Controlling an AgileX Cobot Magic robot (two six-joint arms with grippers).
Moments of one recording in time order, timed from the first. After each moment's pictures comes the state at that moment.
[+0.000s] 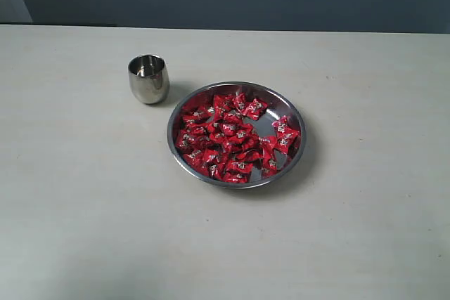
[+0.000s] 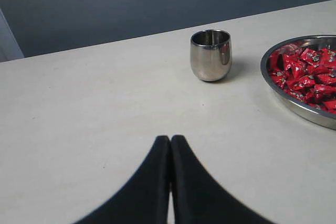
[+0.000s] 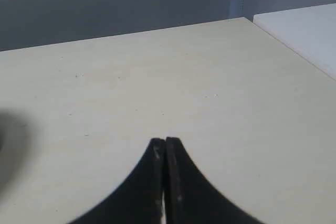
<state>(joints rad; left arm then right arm) -0.11 0.00 0.00 0.14 0.32 -0.06 -0.21 0.00 -0.01 0.06 0.38 0.02</state>
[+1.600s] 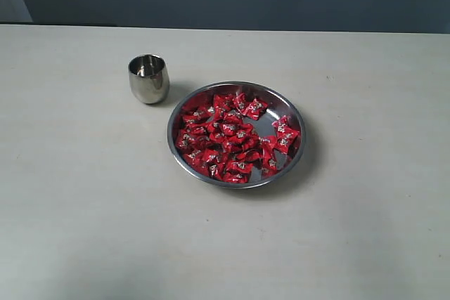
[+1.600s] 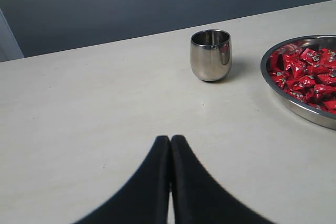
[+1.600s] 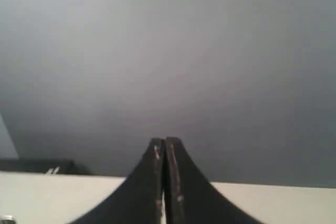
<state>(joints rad) -0.11 0.00 0.00 0.14 0.32 -0.06 0.02 0.91 -0.68 -1.03 -0.22 1.15</state>
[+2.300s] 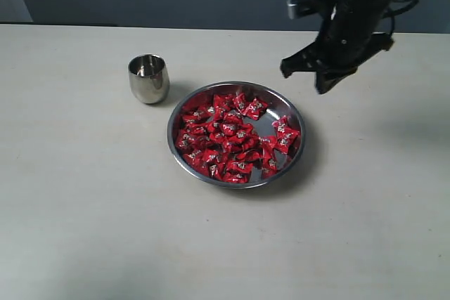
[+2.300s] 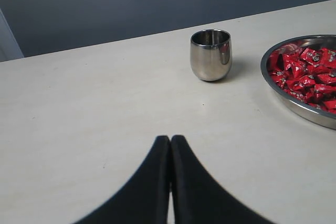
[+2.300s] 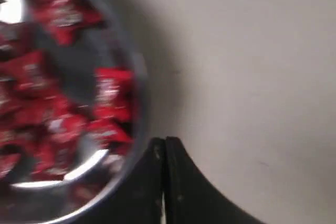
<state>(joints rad) -0.11 0.00 0.00 0.14 0.32 -0.06 0.34 1.96 -1.51 0.02 0.99 -0.05</state>
